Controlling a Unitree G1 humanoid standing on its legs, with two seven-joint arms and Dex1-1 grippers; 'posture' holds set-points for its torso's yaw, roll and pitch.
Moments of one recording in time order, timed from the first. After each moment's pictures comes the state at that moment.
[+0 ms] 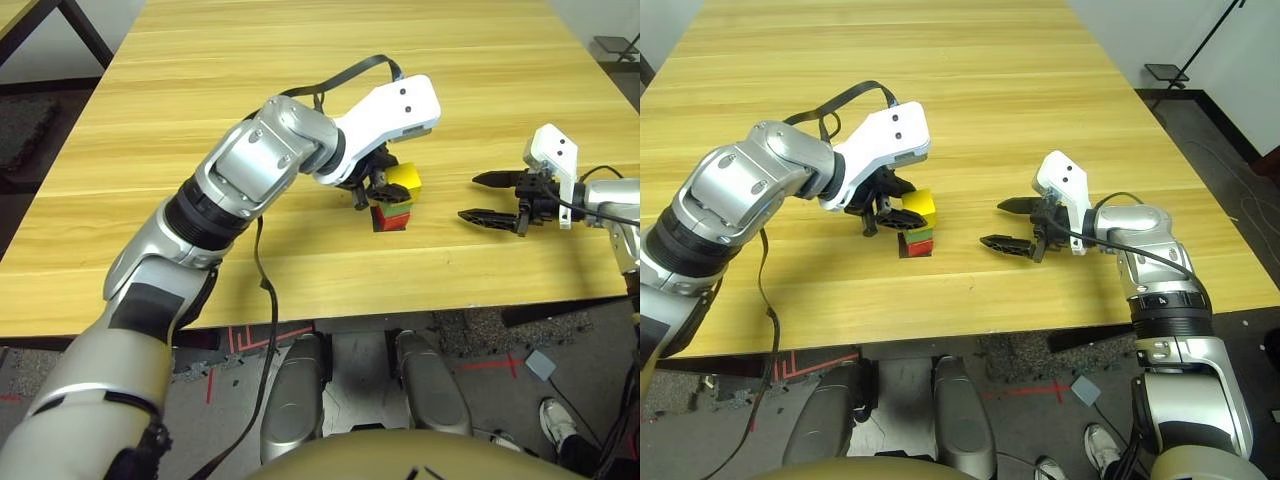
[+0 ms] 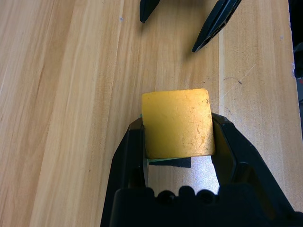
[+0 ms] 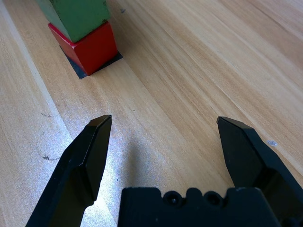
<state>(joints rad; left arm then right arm) -1.08 0.50 -0.54 -0.13 -0.25 1.10 -0.95 -0.54 -0.74 0.03 0.33 0.22 0.32 1.24</state>
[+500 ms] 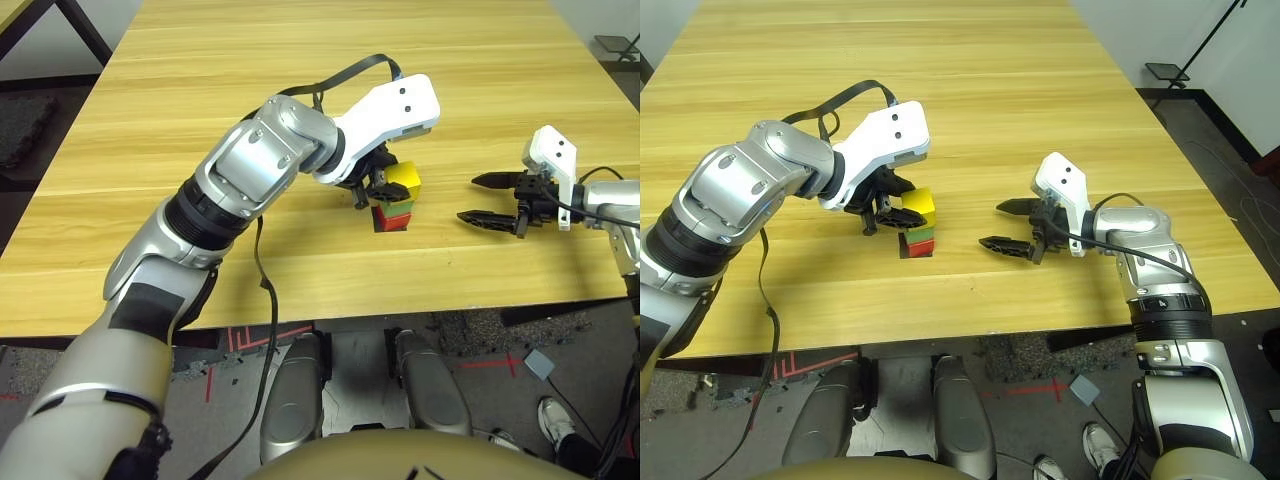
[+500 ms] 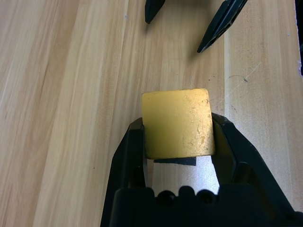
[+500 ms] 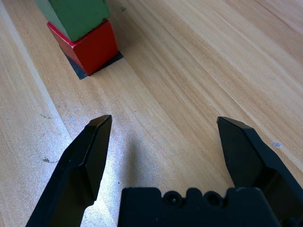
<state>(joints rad) -1.08 0.51 -0.54 -0.13 -0.24 1.09 -0.95 -0.53 -0.74 0.03 0.31 0.22 0.33 1.23</state>
